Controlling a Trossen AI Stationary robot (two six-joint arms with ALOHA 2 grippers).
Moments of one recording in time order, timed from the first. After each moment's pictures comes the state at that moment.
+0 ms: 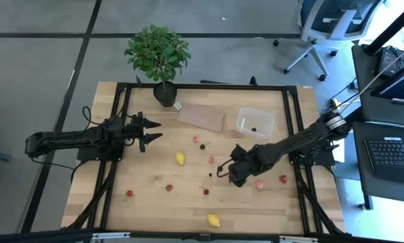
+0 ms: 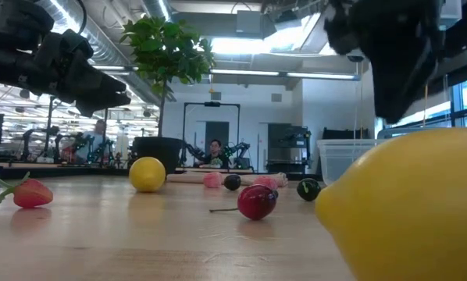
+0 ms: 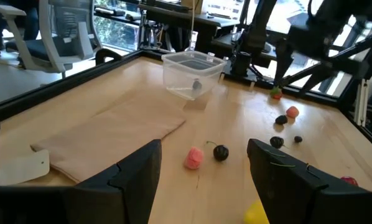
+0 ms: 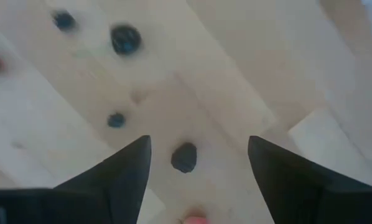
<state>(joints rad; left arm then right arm) 0.24 0.28 0.01 0.14 0.01 -0.21 0.40 1.67 1.22 -1.02 0.19 1.10</state>
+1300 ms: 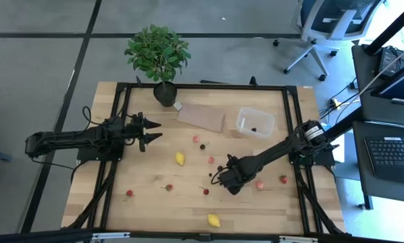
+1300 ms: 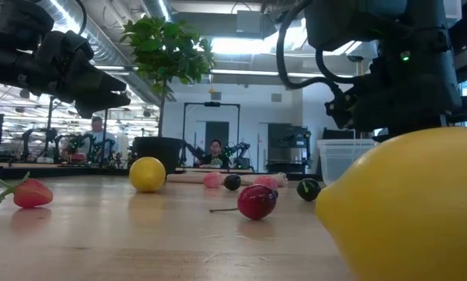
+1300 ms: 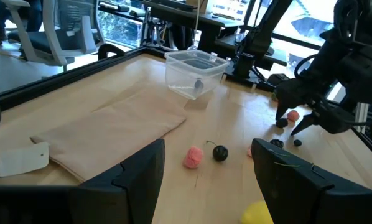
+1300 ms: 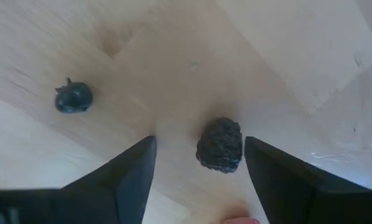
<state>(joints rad) 0.24 0.28 0.01 0.13 0.01 -0.26 0.40 1.93 1.22 -0.95 -0.03 1.23</state>
